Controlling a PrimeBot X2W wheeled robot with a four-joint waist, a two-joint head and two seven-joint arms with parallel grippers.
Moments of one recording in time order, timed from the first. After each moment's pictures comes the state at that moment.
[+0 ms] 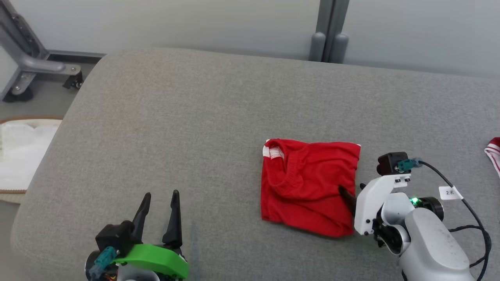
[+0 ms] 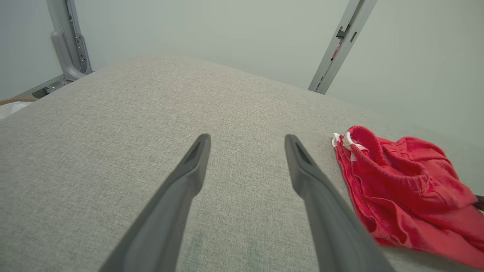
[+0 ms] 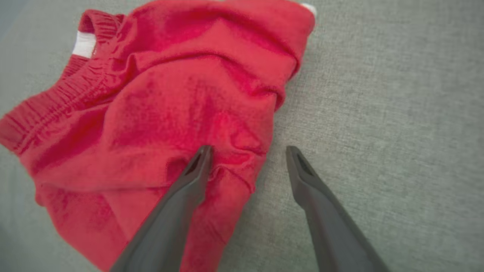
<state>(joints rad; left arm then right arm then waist) -0.07 0.05 -0.18 0.34 -0.38 -0.11 -0.26 -0.39 -0.05 0.07 0.56 0.32 0.13 0.38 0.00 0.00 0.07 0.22</state>
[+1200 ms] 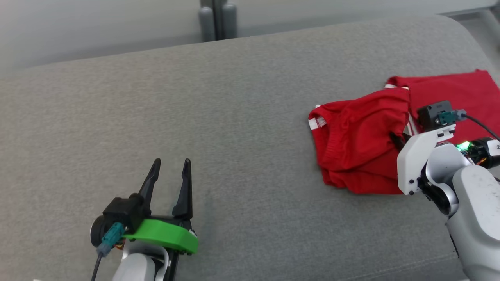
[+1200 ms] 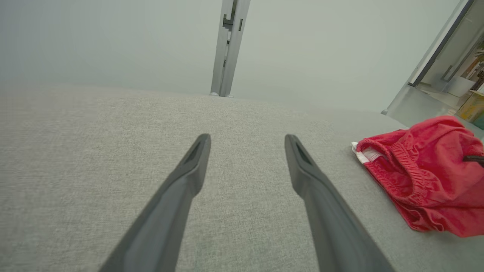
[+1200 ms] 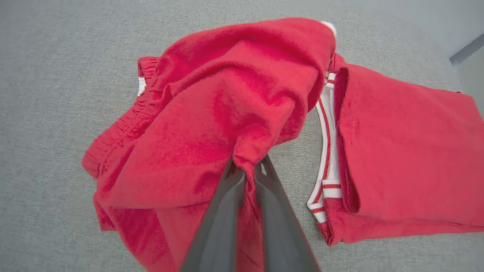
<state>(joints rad) -0.15 0.05 -0.23 0.26 -0.34 -0.11 -0.26 -0.47 -0.28 0.13 0.34 0.27 0.13 0.46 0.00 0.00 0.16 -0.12</state>
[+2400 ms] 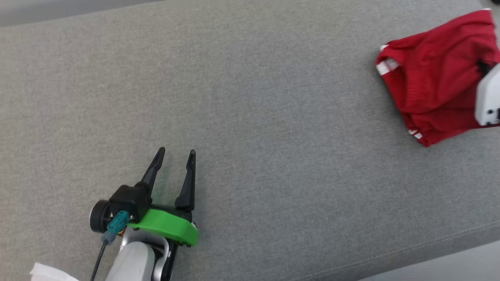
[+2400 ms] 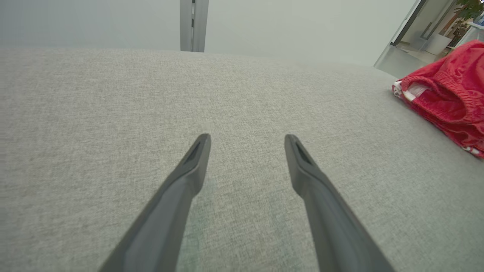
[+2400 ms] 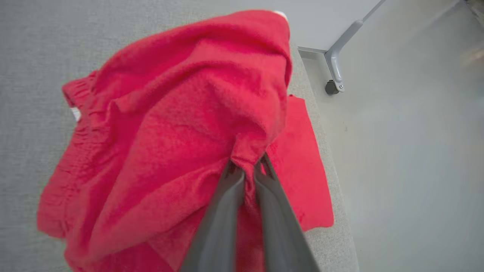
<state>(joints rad) -0.22 0.08 -0.26 0.29 -0.29 -0.13 -0.26 -0.79 -0.48 0.09 0.64 0.24 0.13 0.34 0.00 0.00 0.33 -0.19</state>
